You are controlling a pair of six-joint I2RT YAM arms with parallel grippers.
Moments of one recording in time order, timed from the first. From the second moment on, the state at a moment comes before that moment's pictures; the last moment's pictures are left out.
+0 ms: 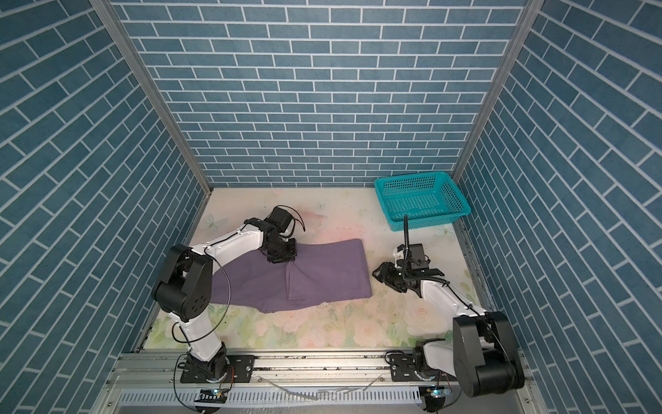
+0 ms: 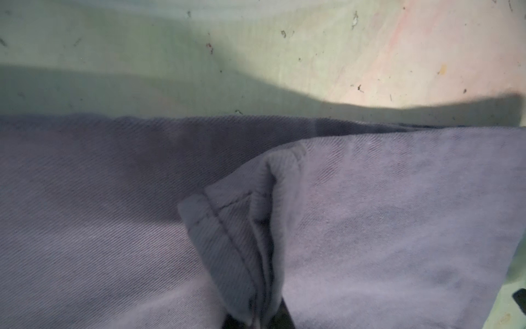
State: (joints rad) left arm -0.43 1.81 1.27 -0.76 0.15 -0.58; right arm 0.20 1.30 0.55 -0.28 -0.48 0.58
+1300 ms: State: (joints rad) left arm -0.08 1.29 0.97 -0.79 0.15 -0.55; right arm 0.34 1.57 0.69 -0.13 -0.44 0.59
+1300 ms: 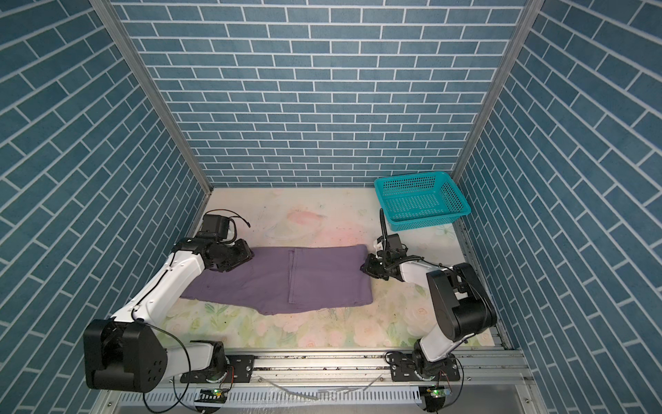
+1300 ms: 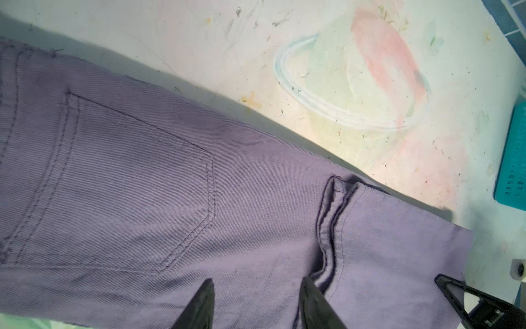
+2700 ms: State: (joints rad) left arm -0.07 1.09 0.87 -0.64 0.24 -0.56; right arm 0.14 1.33 1.43 -1.10 -0.10 0.35
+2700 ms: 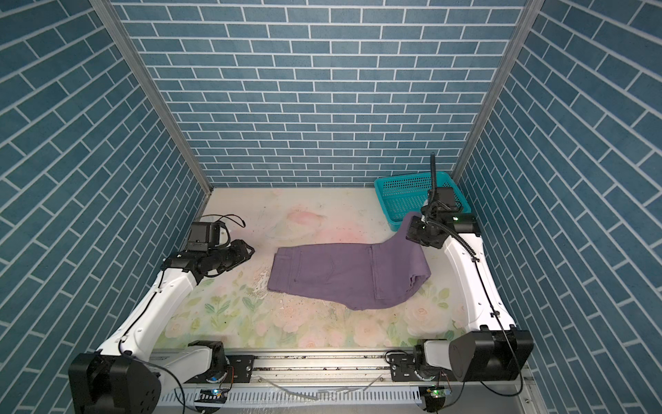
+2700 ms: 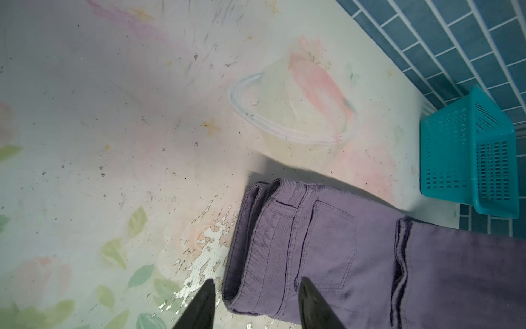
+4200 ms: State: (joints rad) left arm -0.07 0.88 0.82 -0.64 0.17 -0.56; right arm 0.76 2.03 1.86 -0.93 -0.23 0.54
